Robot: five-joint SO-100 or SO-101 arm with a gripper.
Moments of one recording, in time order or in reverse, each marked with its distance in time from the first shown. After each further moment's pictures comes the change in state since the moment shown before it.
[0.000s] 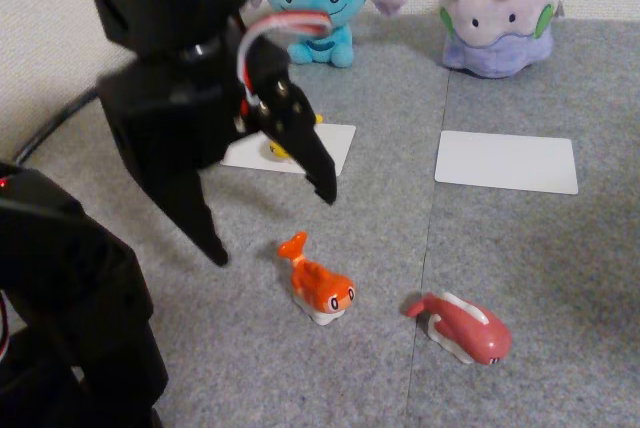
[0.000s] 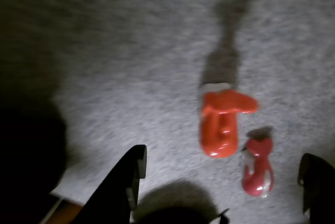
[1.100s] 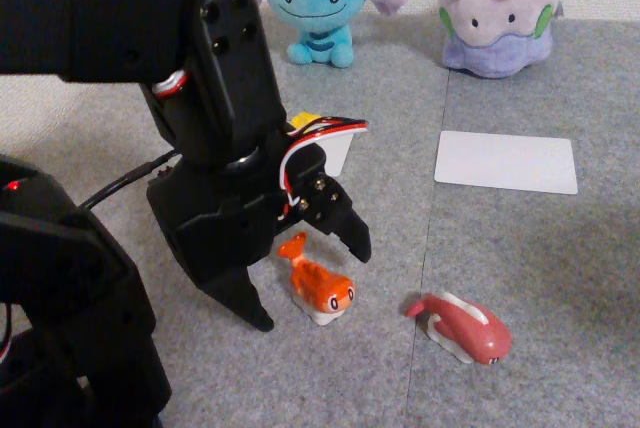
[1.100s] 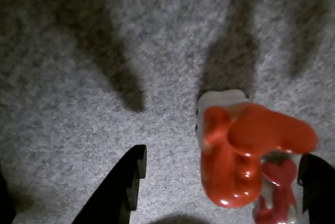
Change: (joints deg) arm 6.2 -0.1 13.7 -17.2 -6.9
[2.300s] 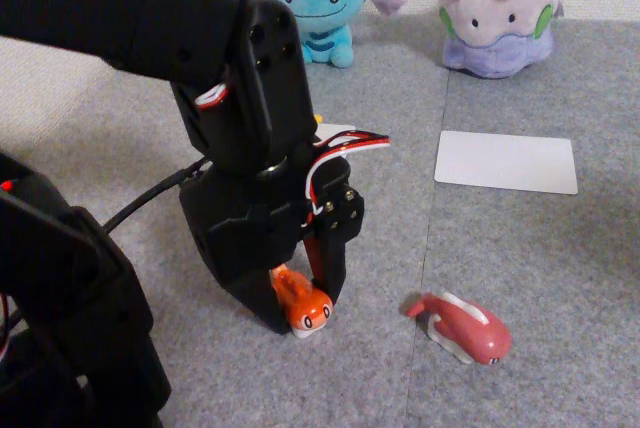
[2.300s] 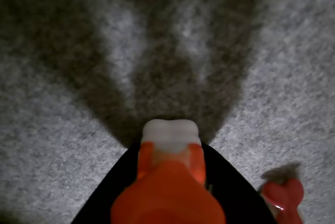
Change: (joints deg) arm -0.1 -16.4 -2.4 -10.1 5.4
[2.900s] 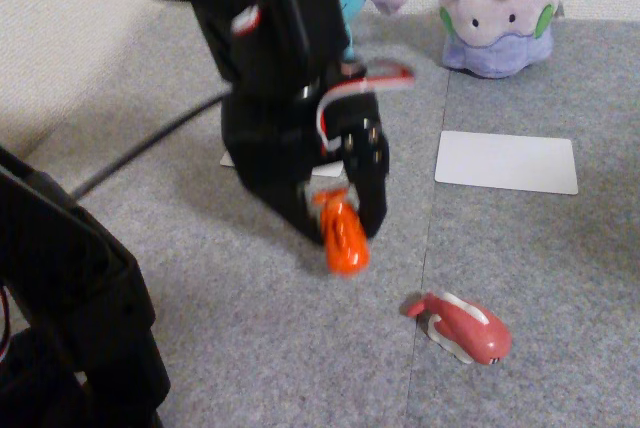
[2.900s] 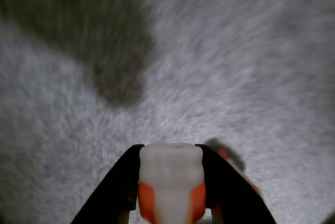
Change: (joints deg) arm -5.6 -2.5 -18.5 4.7 32.5
